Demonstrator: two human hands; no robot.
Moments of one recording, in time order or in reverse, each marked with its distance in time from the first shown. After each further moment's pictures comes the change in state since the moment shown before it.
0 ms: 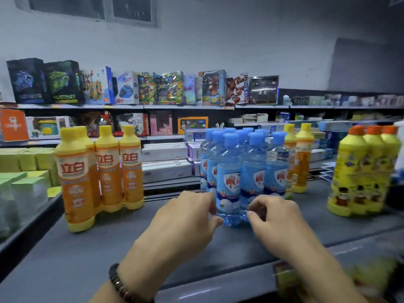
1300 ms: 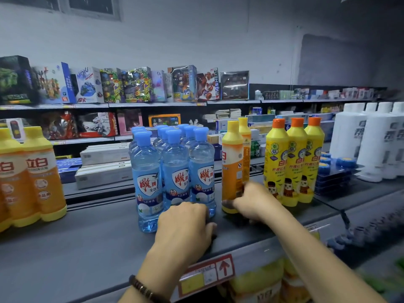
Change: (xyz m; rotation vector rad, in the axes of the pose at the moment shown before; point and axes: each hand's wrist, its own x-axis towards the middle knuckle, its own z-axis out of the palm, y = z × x) left_hand 0.068 0.145 0.100 0.204 0.047 0.023; right_hand 0.097 0.137 -0.056 -0.009 -0.194 0.254
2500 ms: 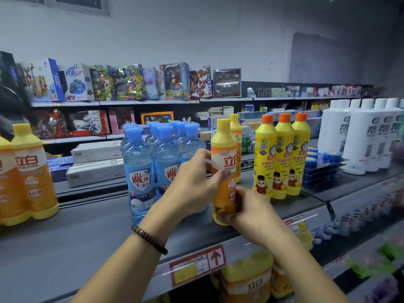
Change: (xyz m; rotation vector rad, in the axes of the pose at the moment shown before) left_hand 0.045 0.017 -0.037 -0.867 0.133 0.152; right_hand -0.068 0.021 0.005 0.236 0.058 -0.206
